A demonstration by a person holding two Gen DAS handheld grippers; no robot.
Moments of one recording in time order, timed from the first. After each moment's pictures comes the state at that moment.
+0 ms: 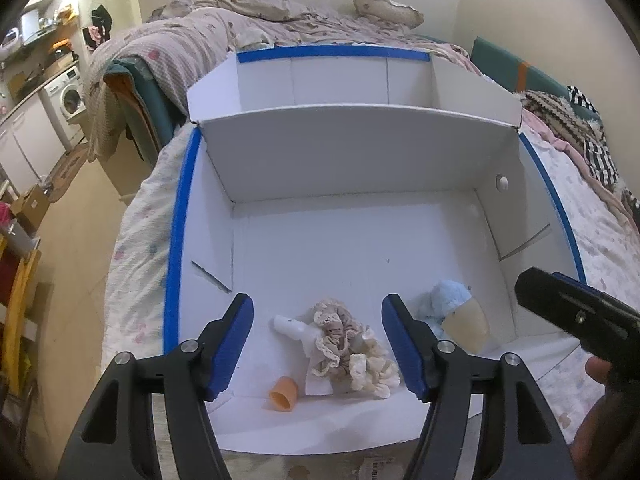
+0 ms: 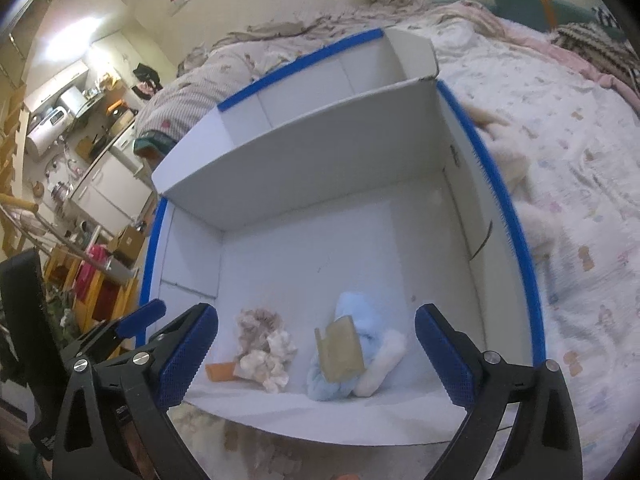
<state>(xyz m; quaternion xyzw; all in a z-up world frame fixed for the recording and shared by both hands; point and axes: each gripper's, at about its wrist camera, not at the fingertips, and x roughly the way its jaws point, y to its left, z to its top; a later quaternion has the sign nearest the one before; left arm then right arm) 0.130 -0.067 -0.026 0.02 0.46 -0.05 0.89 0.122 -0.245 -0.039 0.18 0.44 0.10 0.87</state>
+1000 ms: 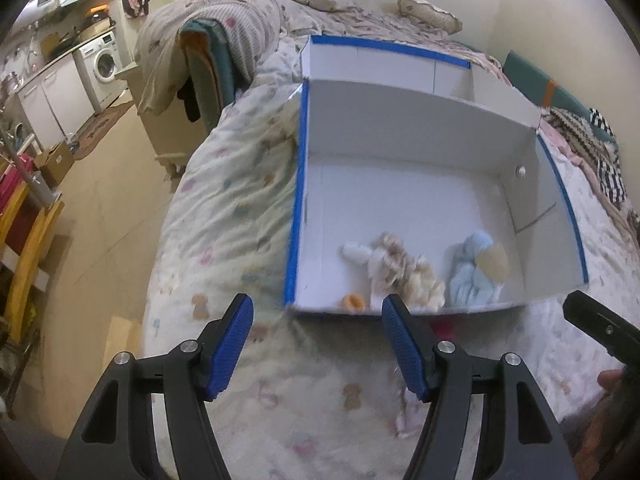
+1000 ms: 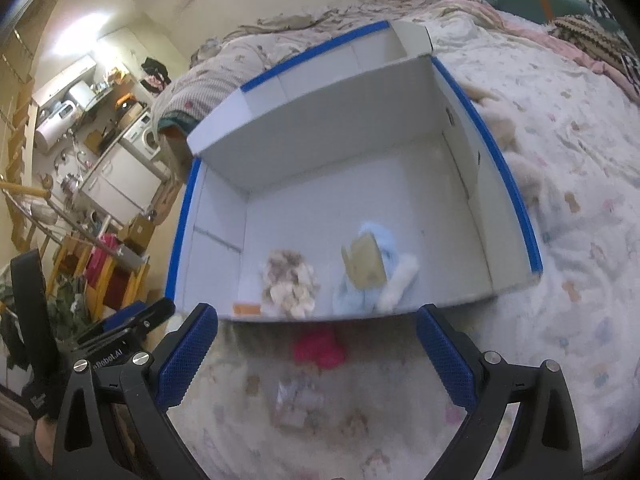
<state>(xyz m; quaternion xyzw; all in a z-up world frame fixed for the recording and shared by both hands) 0.049 0.005 -0.017 -0.01 0.48 0.00 0.88 0.056 -0.235 -0.035 0.18 0.45 0.12 0.87</state>
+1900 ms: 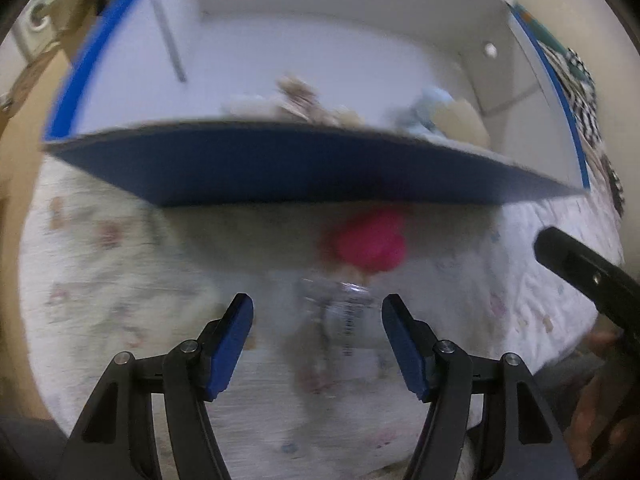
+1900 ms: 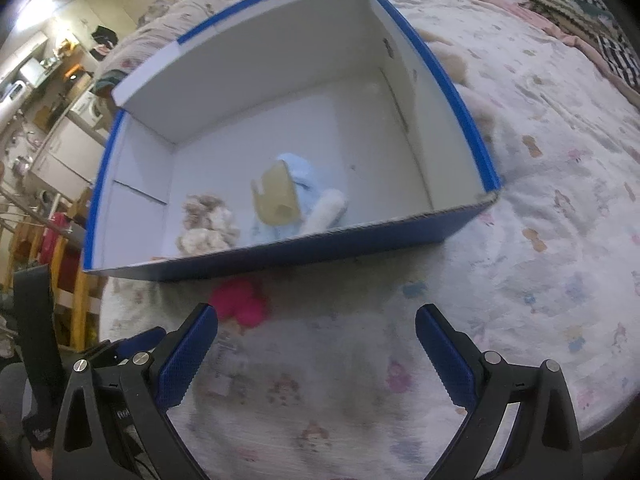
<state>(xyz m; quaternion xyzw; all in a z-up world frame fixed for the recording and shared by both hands) 0.049 -0.066 -0.114 -0.04 0.62 -0.11 0.78 0.051 -0.250 -0.084 0.14 0.53 0.04 0.83</state>
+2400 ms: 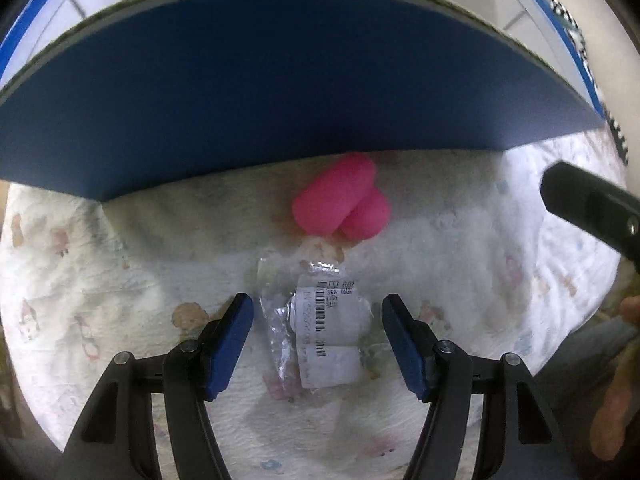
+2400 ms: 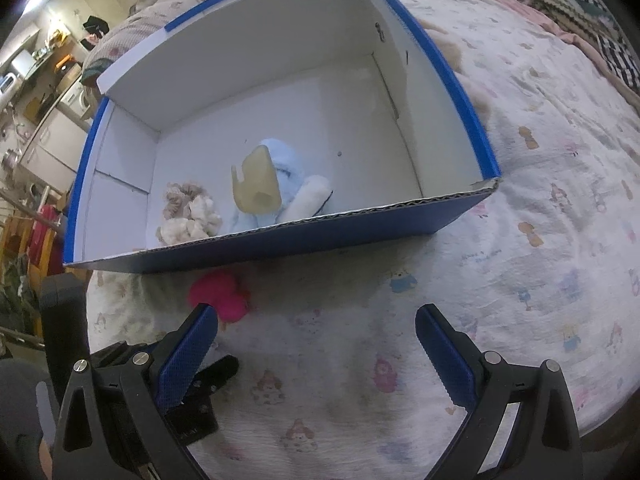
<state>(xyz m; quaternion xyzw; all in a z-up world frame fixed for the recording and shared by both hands) 0.045 -0.107 -0.143 0.02 0.64 -0.14 0.76 0.056 -0.254 -0.093 0.13 0.55 0.03 0.82</state>
